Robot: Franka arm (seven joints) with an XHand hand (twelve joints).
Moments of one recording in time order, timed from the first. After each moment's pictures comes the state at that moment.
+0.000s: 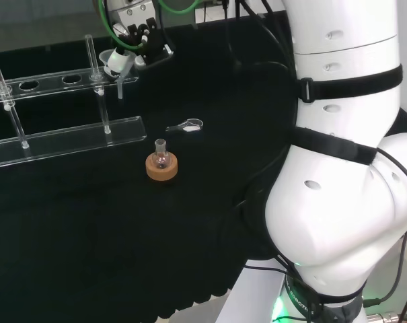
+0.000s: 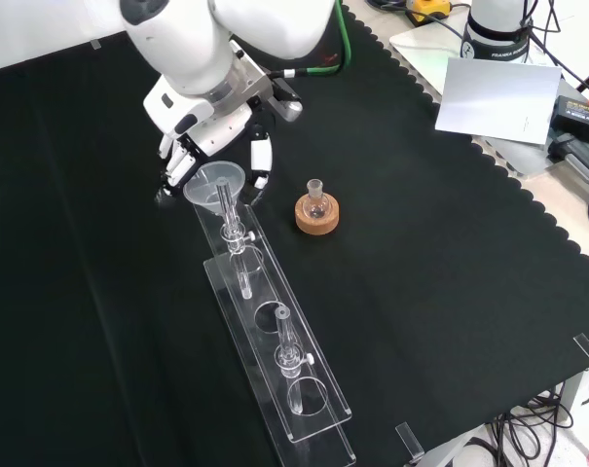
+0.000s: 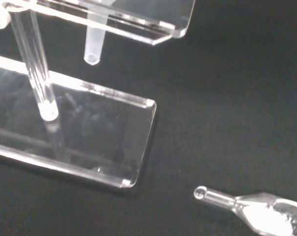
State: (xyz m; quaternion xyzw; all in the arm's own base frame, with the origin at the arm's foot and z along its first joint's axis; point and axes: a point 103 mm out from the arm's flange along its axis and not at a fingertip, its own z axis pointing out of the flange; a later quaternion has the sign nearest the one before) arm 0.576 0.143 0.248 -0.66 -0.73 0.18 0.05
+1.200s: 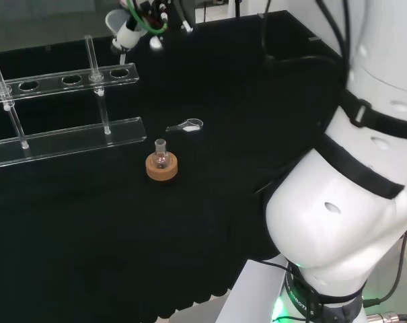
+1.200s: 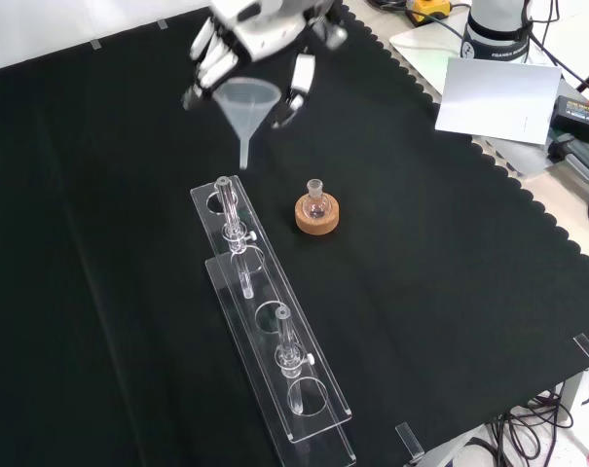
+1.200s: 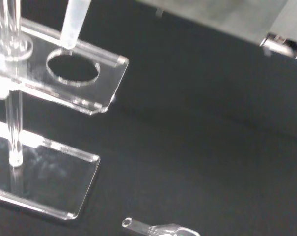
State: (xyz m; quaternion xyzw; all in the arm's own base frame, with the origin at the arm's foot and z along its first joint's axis) arm 0.492 0.121 0.358 -0.67 -0.73 0.13 -0.07
